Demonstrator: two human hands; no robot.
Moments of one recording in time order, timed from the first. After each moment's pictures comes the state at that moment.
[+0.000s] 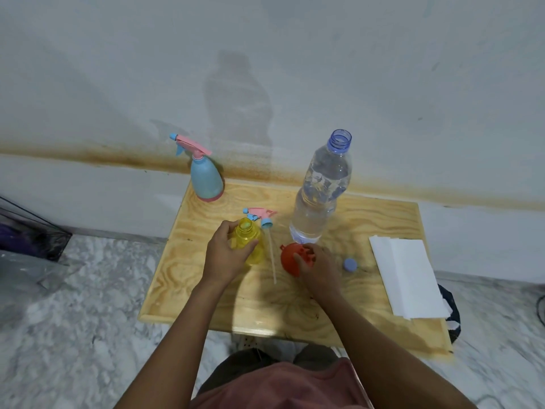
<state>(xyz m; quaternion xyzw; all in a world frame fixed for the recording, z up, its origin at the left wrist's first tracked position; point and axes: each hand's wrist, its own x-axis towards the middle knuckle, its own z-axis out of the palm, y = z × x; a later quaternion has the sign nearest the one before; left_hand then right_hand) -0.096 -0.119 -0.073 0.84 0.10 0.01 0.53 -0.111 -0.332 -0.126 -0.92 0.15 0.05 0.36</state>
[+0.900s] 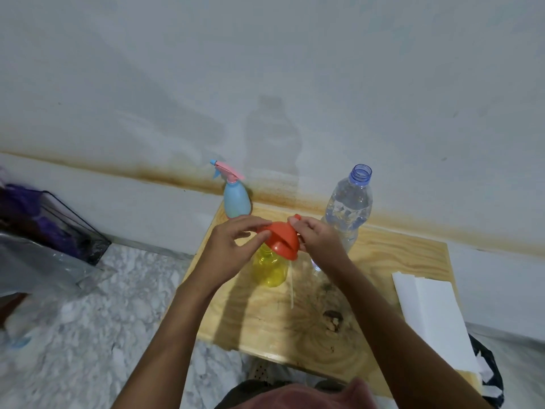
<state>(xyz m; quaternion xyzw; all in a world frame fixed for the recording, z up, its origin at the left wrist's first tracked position) -0.107 -0.099 0.044 0.83 -0.05 0.08 0.55 -0.070 -0.286 0.034 -0.76 -0.02 0.11 0.64</state>
